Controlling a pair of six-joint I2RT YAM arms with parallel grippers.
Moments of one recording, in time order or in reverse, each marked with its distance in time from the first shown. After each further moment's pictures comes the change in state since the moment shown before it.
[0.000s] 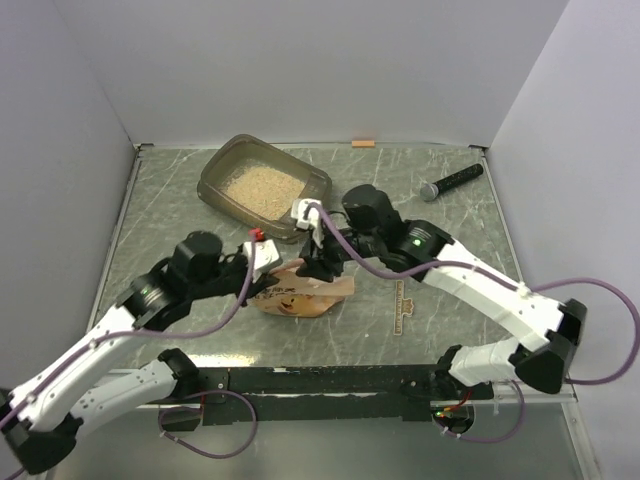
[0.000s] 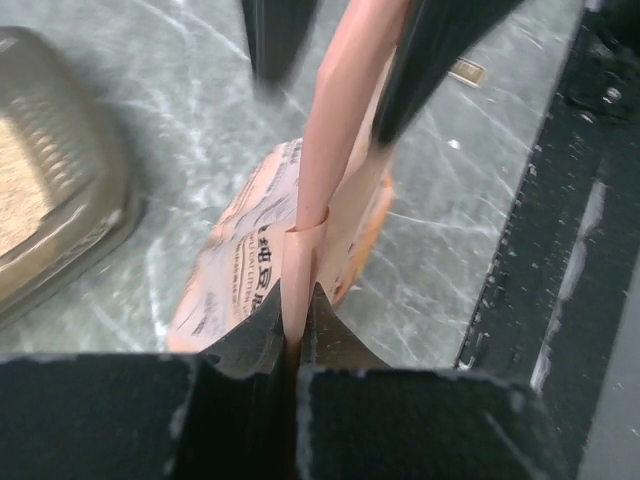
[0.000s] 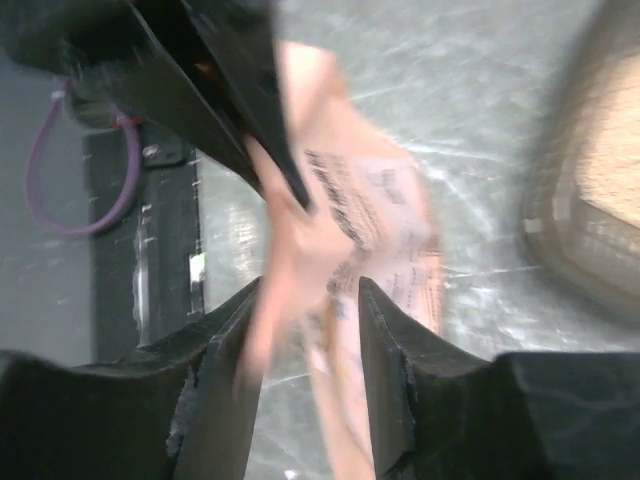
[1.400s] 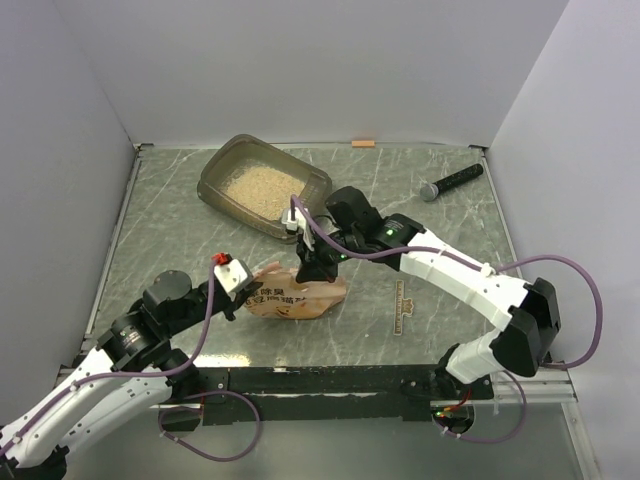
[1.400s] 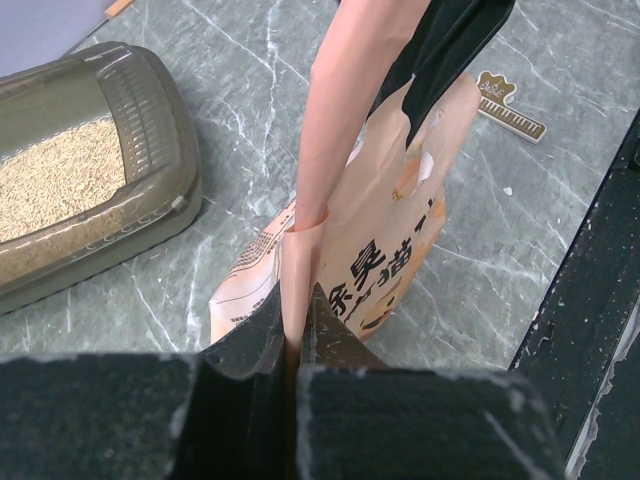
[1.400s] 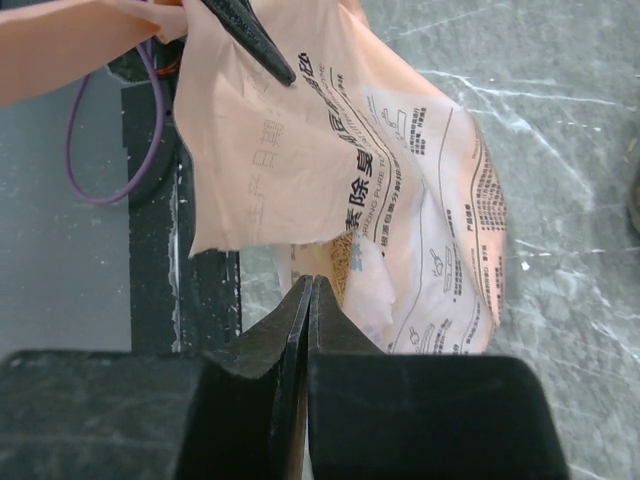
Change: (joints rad) left arm -0.035 -0.365 -0.282 0.164 -0.212 -0.092; right arm -0.058 0.119 -0.041 -0.024 -0.151 -0.003
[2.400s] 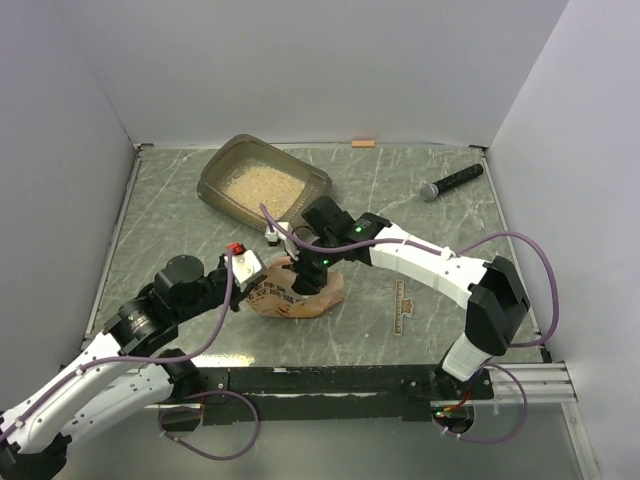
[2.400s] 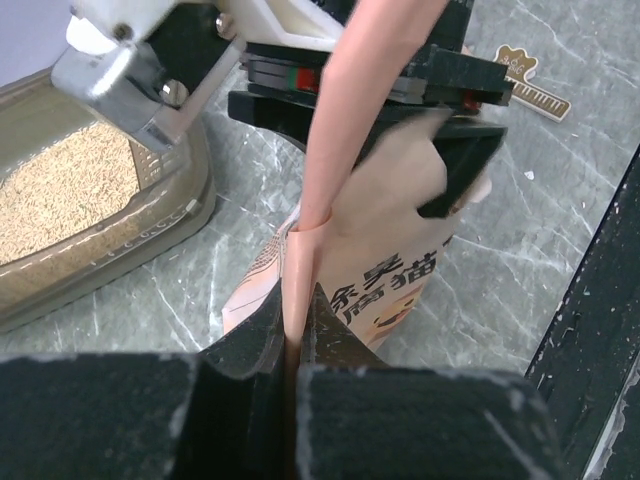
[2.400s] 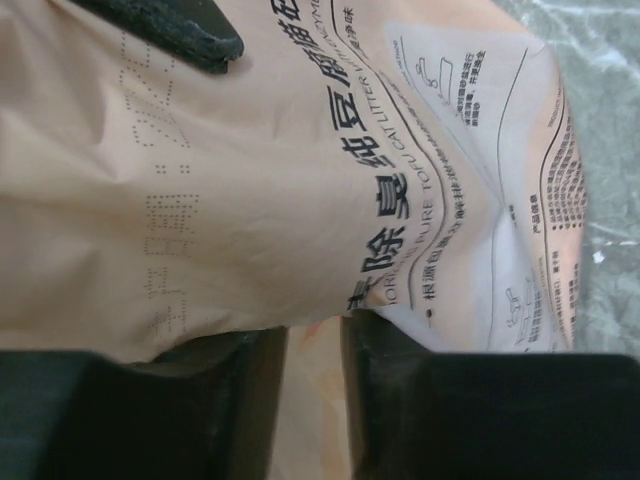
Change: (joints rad) left arm 0.000 0.131 0.098 -0.028 -0.008 0.065; right arm 0.032 0.192 0.045 -0.061 0.001 -0.006
